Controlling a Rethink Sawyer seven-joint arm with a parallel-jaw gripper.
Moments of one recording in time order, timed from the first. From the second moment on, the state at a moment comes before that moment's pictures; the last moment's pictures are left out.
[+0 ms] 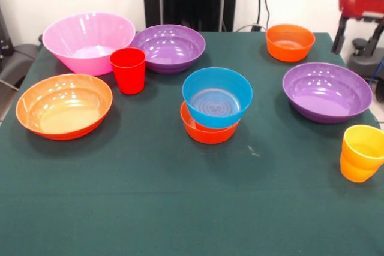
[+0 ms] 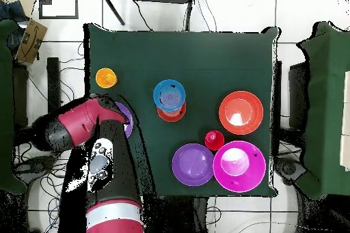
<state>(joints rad) 0.16 -0.68 0.09 1.58 -0.31 0.59 2.33</state>
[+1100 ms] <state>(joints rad) 0.23 -0.47 -0.09 1.49 -0.26 0.47 2.34</state>
